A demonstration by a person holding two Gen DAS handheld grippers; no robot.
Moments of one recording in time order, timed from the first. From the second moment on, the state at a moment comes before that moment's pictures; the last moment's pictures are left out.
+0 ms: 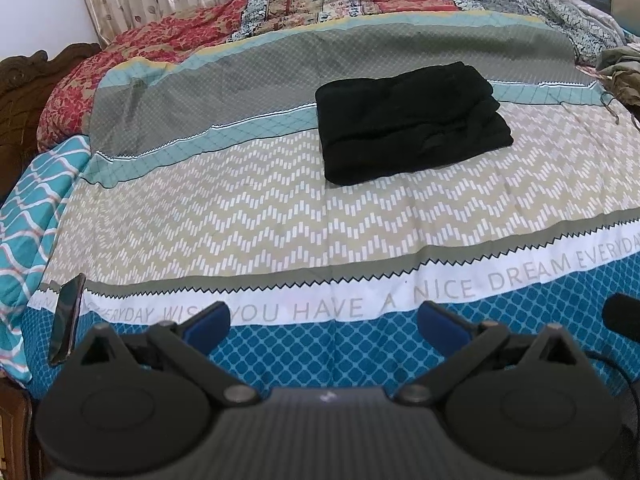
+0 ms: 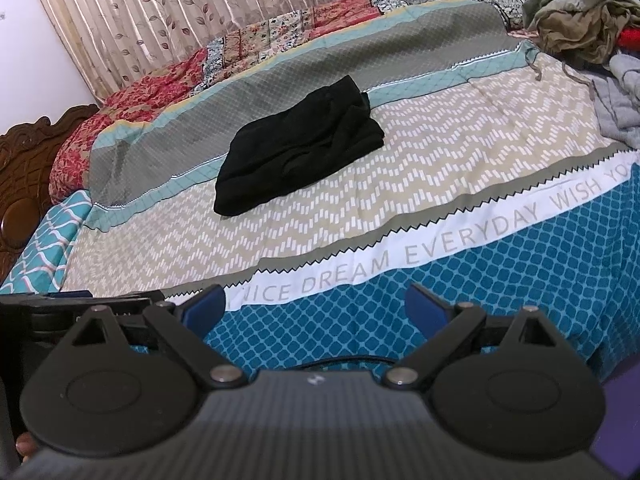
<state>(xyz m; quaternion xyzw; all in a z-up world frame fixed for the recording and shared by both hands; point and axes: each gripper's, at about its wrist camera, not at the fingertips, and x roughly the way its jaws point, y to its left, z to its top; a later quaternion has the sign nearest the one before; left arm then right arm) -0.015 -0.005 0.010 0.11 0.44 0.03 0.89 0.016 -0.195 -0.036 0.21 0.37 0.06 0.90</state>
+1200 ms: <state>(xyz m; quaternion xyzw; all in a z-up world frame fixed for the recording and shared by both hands) -0.018 -0.001 -0.002 0.12 0.45 0.04 0.88 0.016 -0.200 -0.041 0.22 0.38 0.06 0.90</state>
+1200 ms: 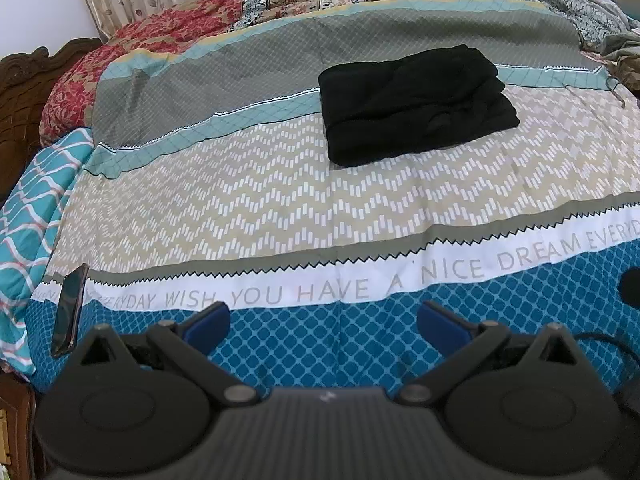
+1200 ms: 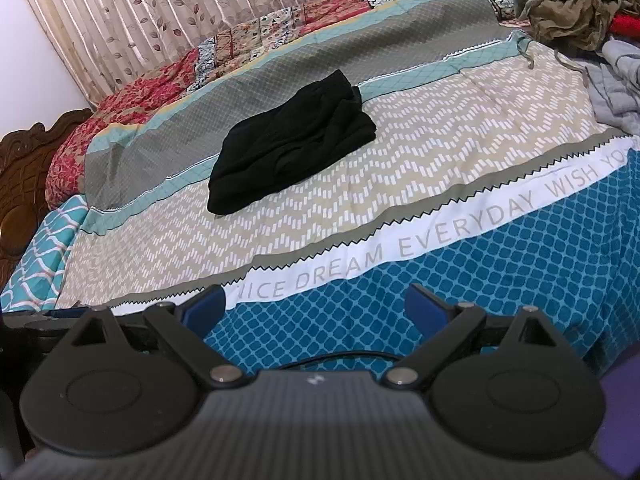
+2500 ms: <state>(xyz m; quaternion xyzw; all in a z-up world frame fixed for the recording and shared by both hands) -0.022 -0.002 -0.005 0.13 0.46 0.03 0.88 0.016 -0.203 -0.041 0.21 0.38 0.06 0.90</state>
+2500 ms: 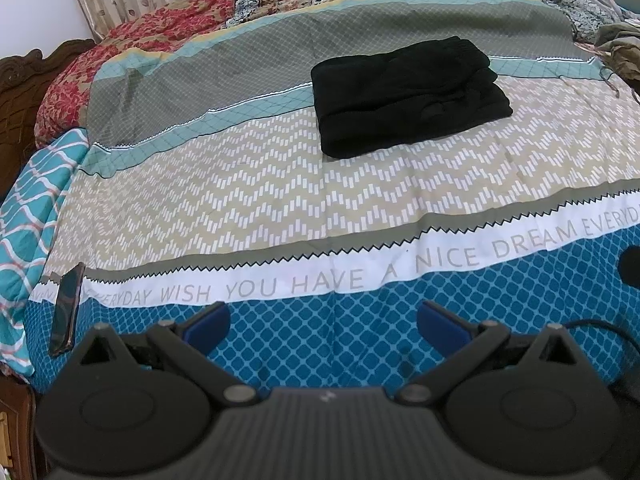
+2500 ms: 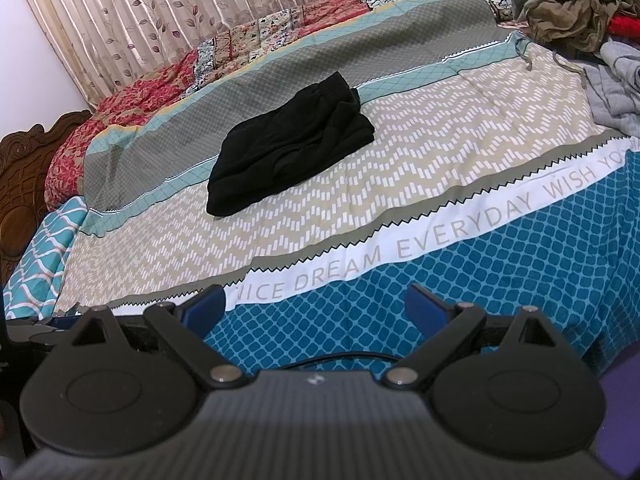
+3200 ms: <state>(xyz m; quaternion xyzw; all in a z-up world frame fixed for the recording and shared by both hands) -0.023 -0.002 -0.008 0.12 0.46 0.03 0.88 0.015 -0.201 -0.041 0.22 0.38 0.06 0.90</state>
